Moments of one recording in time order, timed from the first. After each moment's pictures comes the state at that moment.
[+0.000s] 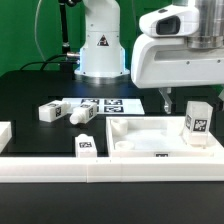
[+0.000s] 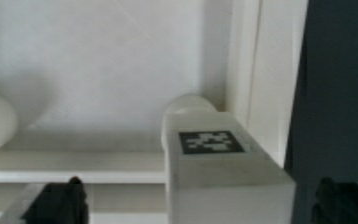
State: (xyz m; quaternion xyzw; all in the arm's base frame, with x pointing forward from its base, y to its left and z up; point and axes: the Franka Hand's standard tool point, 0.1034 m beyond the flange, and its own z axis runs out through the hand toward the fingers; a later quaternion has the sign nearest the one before) arm 0.621 0.109 0.088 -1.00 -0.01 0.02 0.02
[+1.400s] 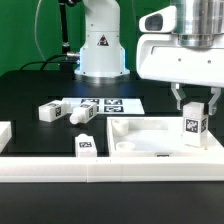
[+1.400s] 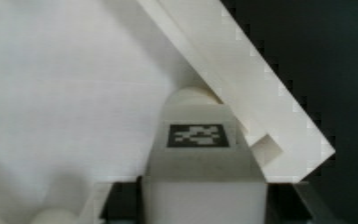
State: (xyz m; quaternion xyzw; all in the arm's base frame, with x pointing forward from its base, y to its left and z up) arm 0.623 0.110 0.086 -0.91 0.41 -0.01 0.04
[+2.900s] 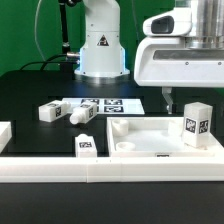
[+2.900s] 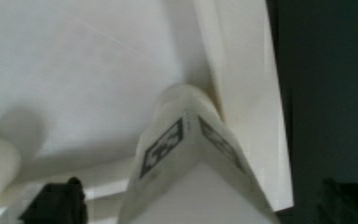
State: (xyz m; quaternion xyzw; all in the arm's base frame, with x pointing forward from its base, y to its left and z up) arm 0.626 0.114 0.084 -1.00 0.06 -0.02 0.02
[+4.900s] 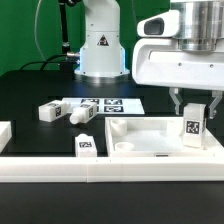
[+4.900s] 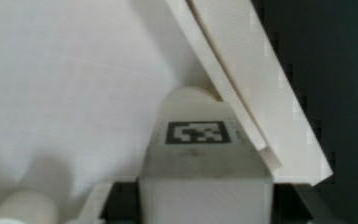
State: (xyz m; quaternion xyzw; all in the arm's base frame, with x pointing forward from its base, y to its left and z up) arm 0.625 0.112 0.080 -0.93 0.37 -0.01 0.03
